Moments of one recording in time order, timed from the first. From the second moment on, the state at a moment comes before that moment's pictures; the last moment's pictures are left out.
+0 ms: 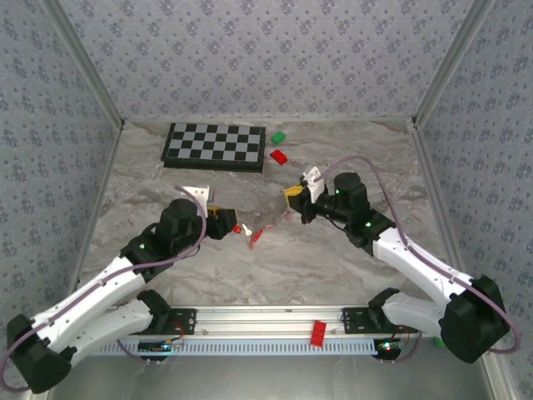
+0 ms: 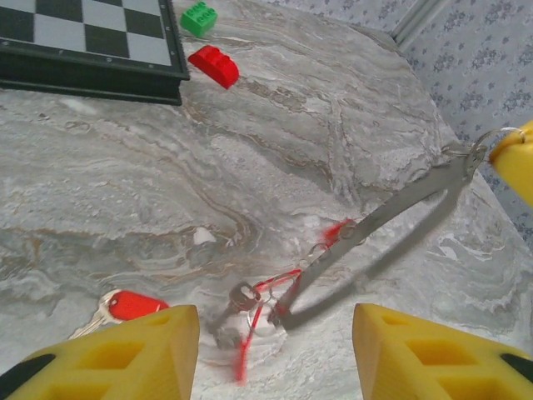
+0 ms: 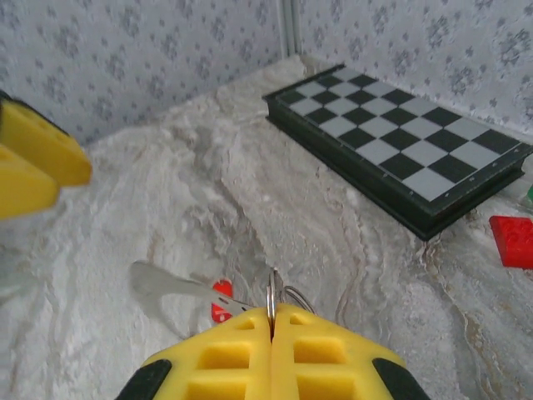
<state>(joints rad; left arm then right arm) -0.76 0.83 0.68 -0.31 -0.06 -0.58 0.56 1.10 0.72 0.08 -0.42 0.00</state>
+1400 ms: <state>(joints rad) -0.74 1.05 0.98 -0.27 0.12 -0.48 0.31 1.52 0.82 1.03 -0.84 1.27</state>
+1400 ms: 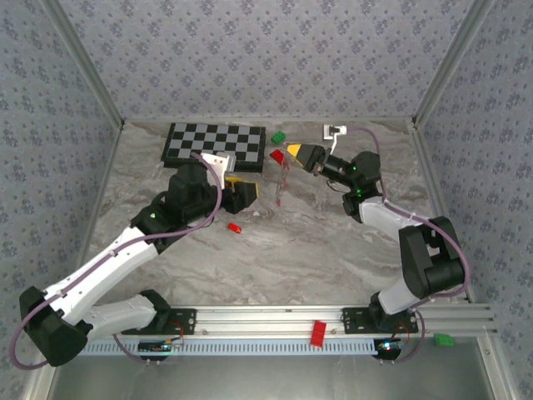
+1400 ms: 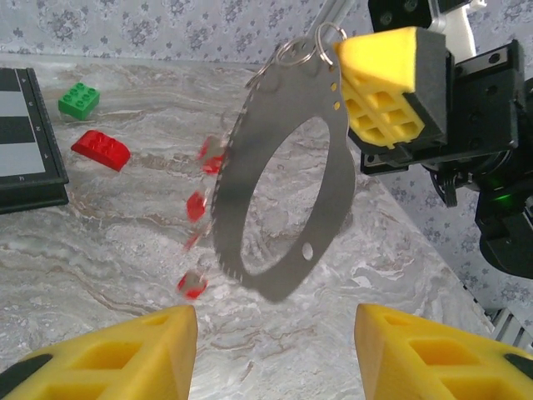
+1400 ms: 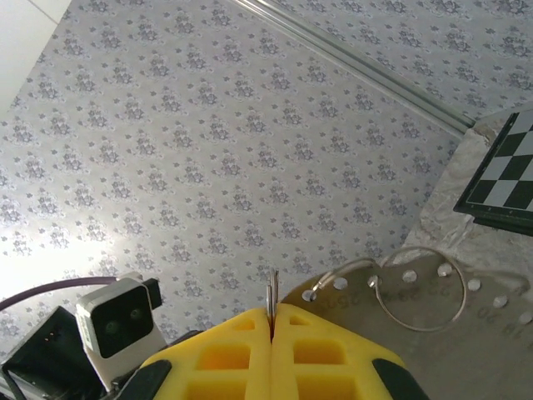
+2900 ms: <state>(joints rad) -0.69 1.11 0.93 0.16 0.45 -0.60 0.44 1.30 0.77 0.84 -0.99 0.77</state>
